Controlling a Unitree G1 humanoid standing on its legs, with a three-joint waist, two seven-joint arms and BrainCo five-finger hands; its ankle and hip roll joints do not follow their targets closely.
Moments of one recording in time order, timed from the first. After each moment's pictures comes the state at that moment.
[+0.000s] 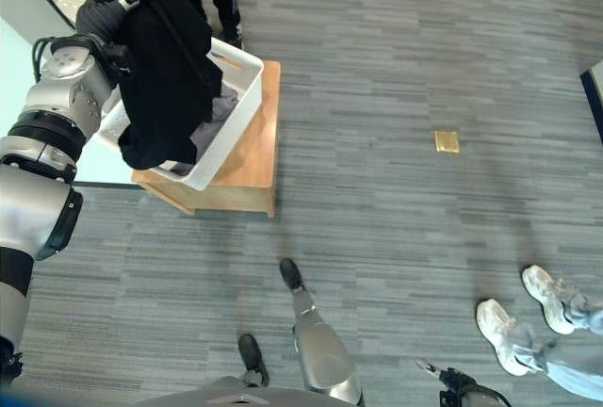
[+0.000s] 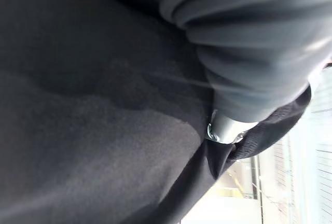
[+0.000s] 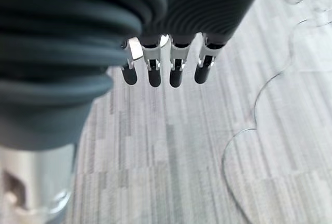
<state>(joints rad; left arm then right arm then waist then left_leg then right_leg) -1.42 0.62 -0.50 1.27 -0.81 -0.08 0.02 -0.02 -0.45 0.12 1.36 0.39 0.02 0.06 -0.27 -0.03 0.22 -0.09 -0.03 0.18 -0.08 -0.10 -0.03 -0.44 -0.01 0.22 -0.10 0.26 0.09</state>
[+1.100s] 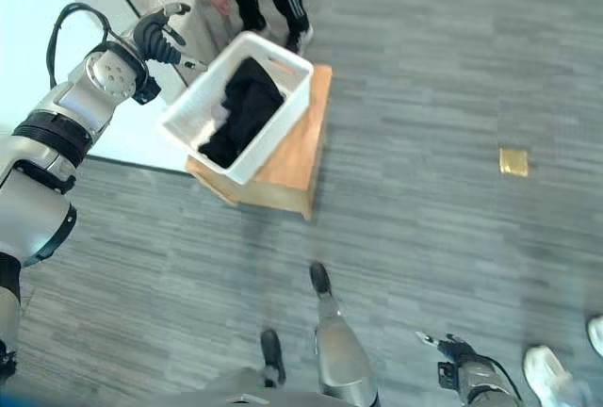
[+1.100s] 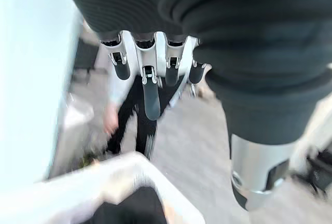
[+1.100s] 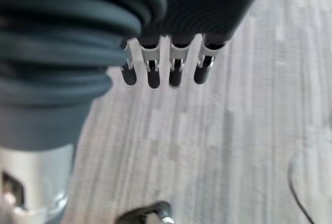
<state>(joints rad) -1.37 0.67 -0.84 1.10 -0.15 -0.11 0.02 -0.11 -0.50 0.16 1.39 0.39 -0.02 0.03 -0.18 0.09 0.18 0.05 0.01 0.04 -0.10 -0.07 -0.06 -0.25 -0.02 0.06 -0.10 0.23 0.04</state>
